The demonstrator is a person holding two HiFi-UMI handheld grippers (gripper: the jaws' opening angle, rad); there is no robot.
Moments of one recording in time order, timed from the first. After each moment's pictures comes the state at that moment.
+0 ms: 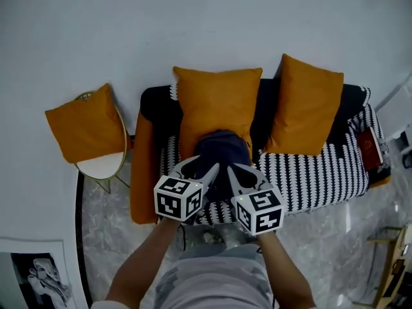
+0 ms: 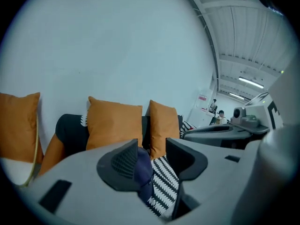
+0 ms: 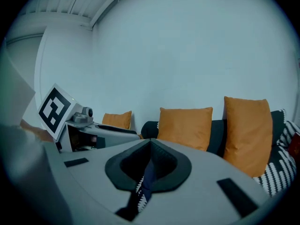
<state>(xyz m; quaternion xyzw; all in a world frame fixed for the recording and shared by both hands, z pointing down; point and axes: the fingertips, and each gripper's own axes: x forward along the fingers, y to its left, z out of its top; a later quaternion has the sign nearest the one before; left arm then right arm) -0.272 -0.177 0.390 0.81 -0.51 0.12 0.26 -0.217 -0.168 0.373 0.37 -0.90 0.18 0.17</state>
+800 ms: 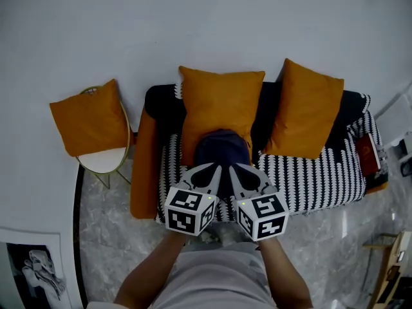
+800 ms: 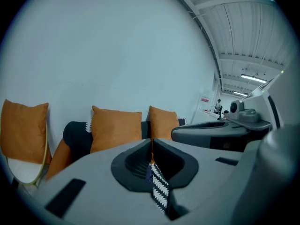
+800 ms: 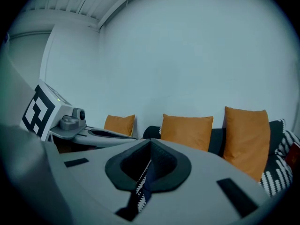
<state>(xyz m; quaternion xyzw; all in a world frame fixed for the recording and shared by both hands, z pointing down) -0.249 -0.143 0.349 0.80 -0.55 0.12 0.22 -0.214 -0.147 0.332 0.36 -0.91 0.15 0.16</state>
